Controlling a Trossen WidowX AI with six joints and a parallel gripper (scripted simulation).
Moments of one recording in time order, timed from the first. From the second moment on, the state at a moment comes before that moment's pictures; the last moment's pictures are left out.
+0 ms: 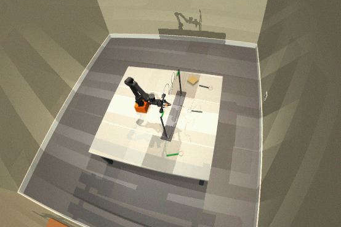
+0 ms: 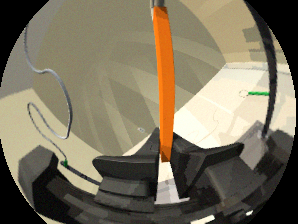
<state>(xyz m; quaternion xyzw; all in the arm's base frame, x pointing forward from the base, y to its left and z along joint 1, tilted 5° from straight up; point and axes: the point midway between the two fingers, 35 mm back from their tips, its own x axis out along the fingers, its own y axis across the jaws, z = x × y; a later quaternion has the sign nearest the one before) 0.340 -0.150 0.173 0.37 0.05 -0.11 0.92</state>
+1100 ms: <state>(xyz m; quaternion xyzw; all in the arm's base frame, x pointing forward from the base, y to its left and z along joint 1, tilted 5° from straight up) 0.314 -0.109 0.242 0.57 0.14 -0.01 0.81</state>
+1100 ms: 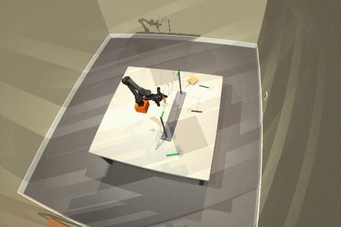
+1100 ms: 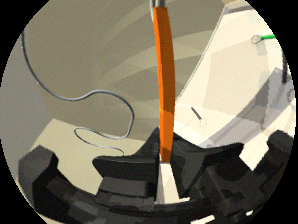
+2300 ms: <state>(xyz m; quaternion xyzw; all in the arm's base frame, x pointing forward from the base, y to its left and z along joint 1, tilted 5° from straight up) 0.309 -0.102 0.306 0.71 0.13 0.06 0.69</state>
